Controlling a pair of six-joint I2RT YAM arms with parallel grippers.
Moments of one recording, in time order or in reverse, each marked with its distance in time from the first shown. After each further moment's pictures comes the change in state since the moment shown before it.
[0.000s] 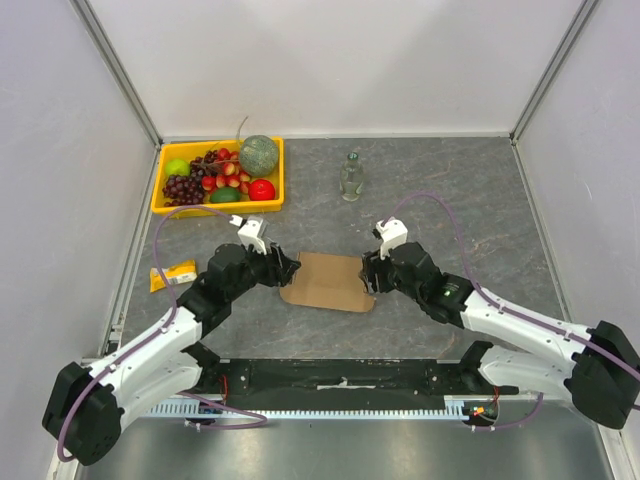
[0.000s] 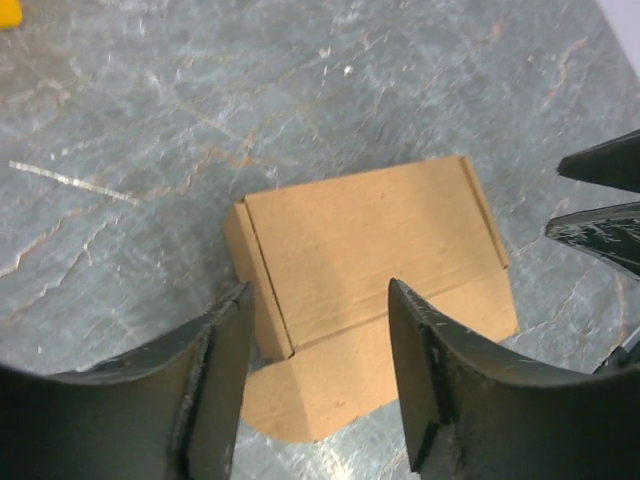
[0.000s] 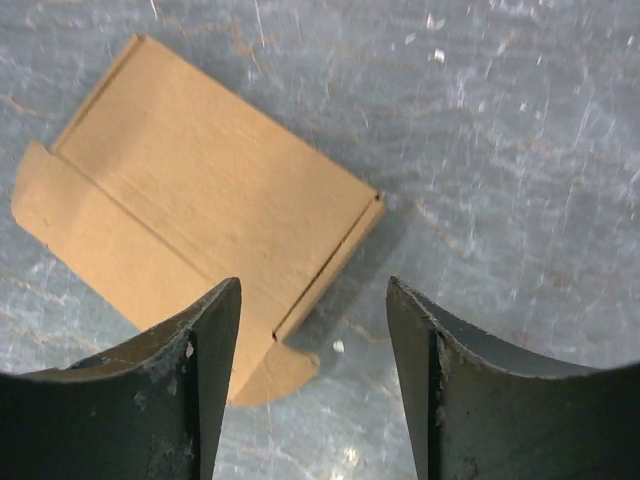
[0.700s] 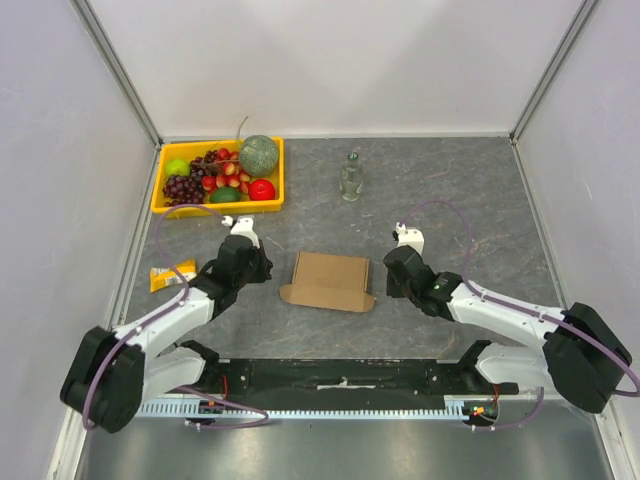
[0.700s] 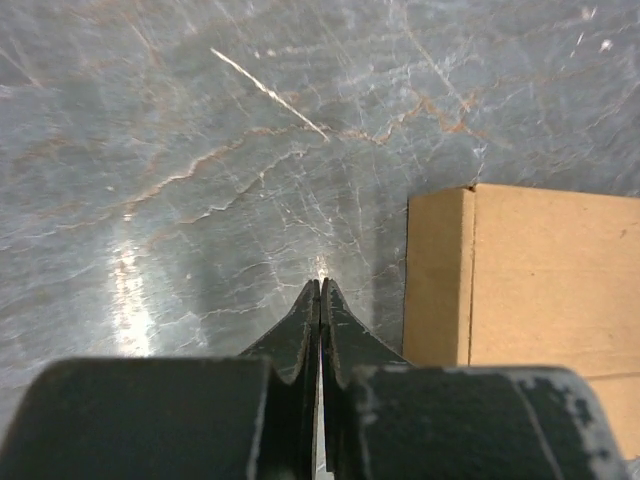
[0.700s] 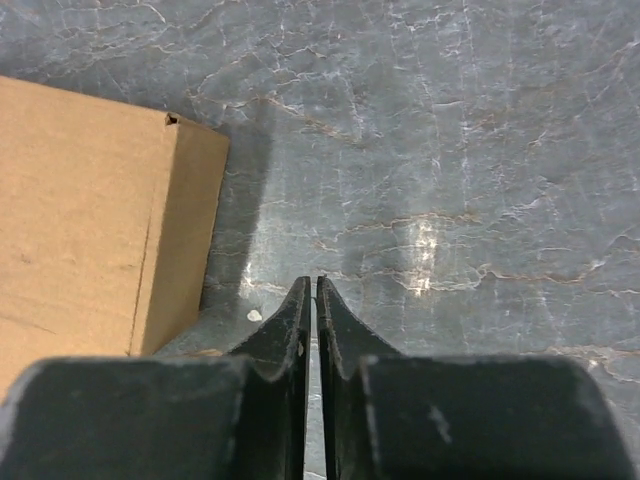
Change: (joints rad) left arm 0.101 0.174 0.020 -0.128 -0.211 -0.055; right arm -0.053 0.116 -0.034 -0.185 0.153 0.348
